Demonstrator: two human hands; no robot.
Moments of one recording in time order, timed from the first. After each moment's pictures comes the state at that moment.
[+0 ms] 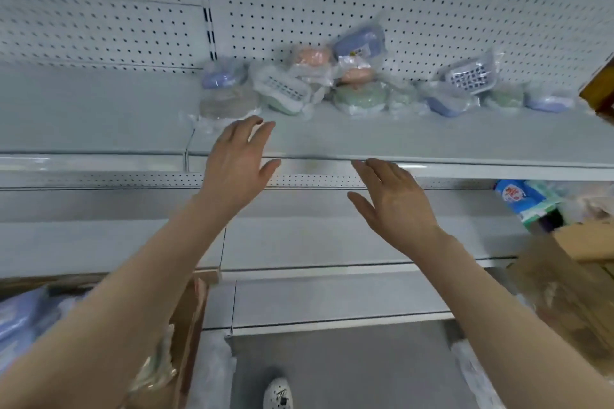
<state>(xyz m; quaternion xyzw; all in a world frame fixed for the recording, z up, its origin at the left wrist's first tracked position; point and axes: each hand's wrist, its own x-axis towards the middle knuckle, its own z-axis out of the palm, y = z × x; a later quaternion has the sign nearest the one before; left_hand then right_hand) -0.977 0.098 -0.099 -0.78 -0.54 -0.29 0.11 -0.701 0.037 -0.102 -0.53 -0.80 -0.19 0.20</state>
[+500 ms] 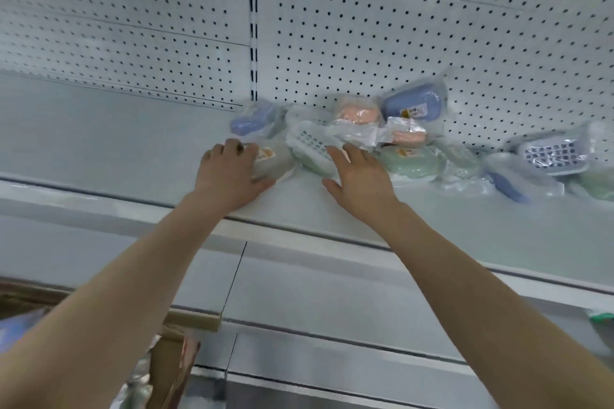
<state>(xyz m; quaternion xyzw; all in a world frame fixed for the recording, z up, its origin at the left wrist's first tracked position) -1.024 0.224 -0.086 -0.68 -0.71 -0.15 0.09 -0.776 0.261 -0.070 -0.50 -0.85 -0.12 0.12</state>
